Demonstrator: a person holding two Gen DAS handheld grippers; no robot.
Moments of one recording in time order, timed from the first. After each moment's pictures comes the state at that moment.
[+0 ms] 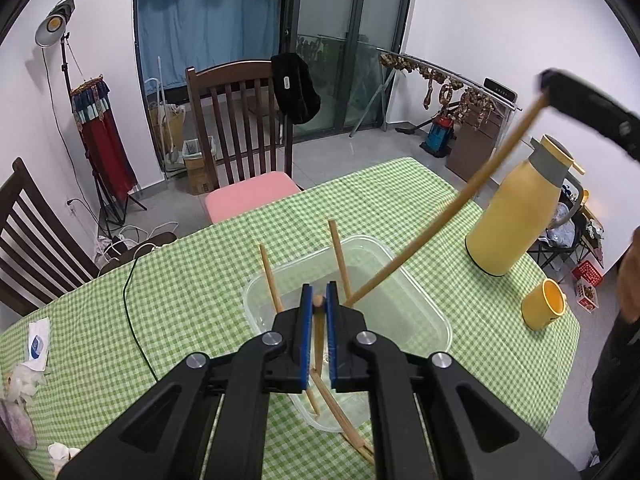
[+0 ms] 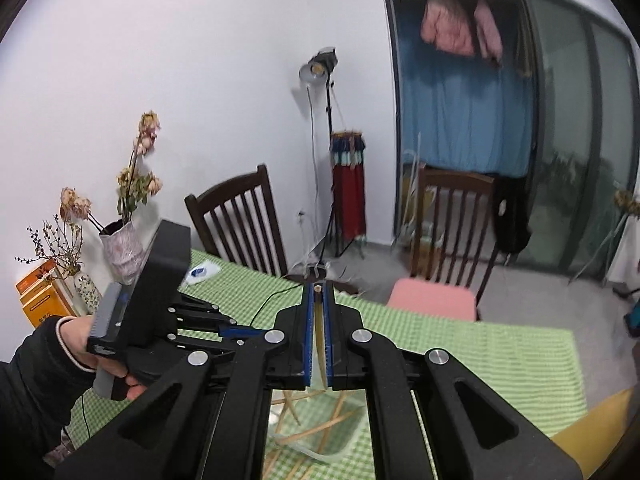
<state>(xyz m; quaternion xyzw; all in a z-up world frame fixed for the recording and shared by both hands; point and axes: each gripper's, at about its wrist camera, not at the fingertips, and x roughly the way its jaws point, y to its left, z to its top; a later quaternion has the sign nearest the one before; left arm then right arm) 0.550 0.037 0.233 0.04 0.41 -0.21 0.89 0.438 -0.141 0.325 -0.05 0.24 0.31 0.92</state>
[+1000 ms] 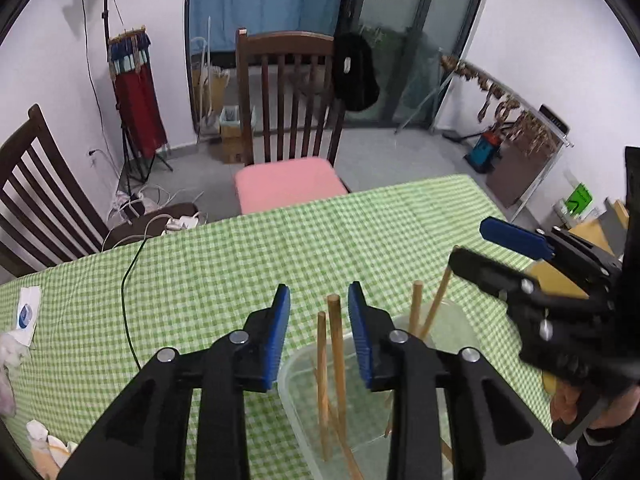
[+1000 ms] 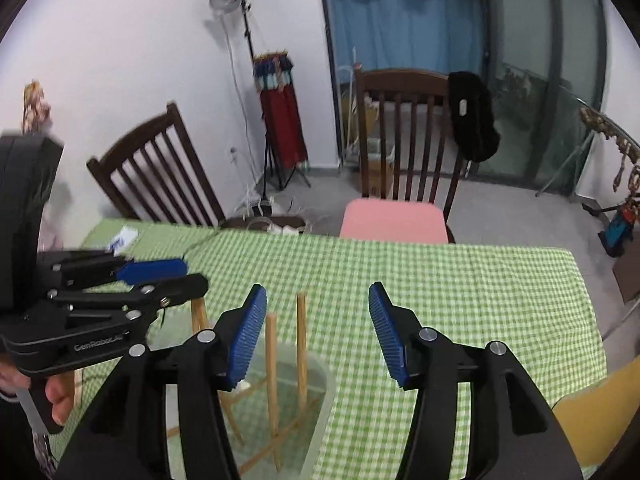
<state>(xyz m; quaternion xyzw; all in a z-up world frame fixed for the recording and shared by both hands) 0.634 0.042 0.205 -0.02 0.44 -0.14 0.89 0.576 -0.125 0.204 -0.02 0.38 0.19 0.91</state>
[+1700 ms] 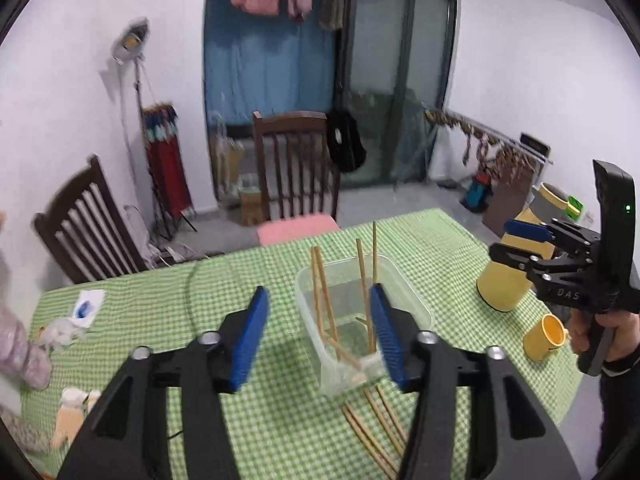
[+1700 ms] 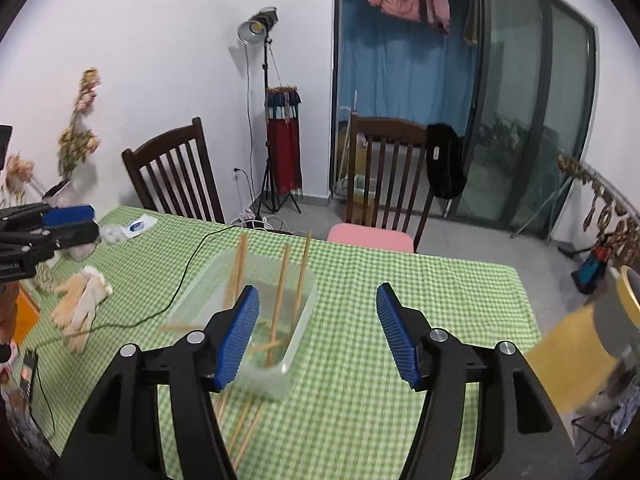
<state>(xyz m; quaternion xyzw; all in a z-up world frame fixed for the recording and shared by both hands) 0.408 0.075 0.286 0.01 0.30 -0.10 0.95 0.403 -0.179 0.260 -0.08 0.30 0.19 0.93</state>
